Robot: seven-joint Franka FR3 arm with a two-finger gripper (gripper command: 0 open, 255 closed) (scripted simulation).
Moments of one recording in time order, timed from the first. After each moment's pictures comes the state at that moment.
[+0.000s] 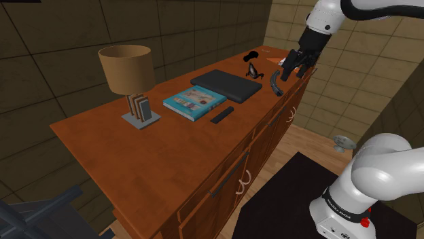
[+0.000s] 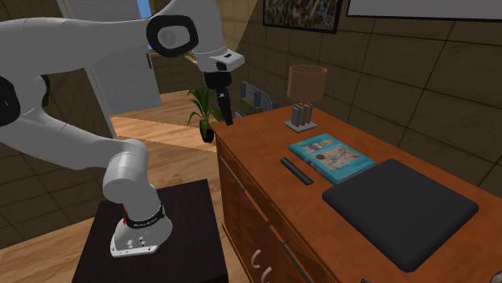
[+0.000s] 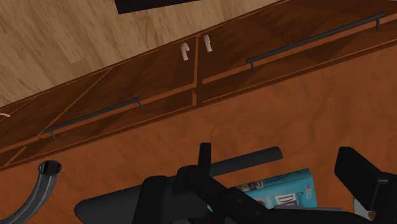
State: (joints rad) arm -0.01 -0.83 -0.04 -2.34 0.01 1.69 0.12
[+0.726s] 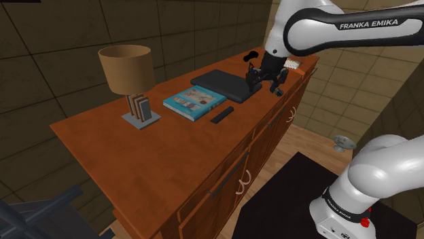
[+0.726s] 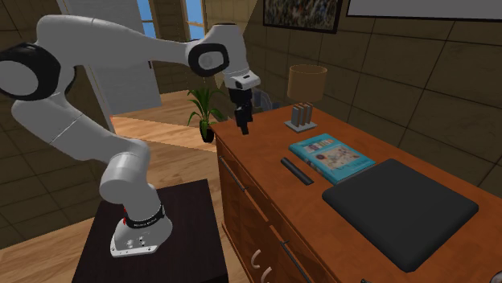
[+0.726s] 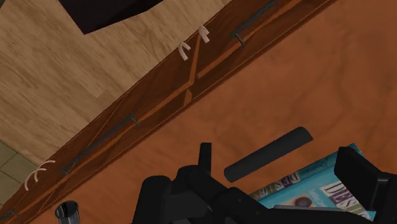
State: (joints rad) arm -0.10 -0.60 0.18 -2.37 0.03 1.95 0.54
